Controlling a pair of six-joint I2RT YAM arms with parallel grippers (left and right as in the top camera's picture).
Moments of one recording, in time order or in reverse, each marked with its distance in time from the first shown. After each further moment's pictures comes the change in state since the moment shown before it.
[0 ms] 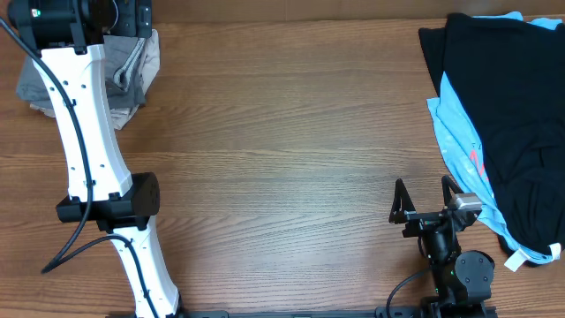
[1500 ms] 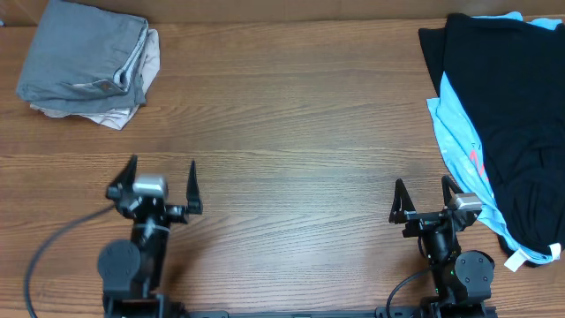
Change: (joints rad) left arm -0.066 -1.949 -2.729 1.589 0.231 -0.073; right arm 0.000 0.000 0.000 -0.001 0.000 0.000
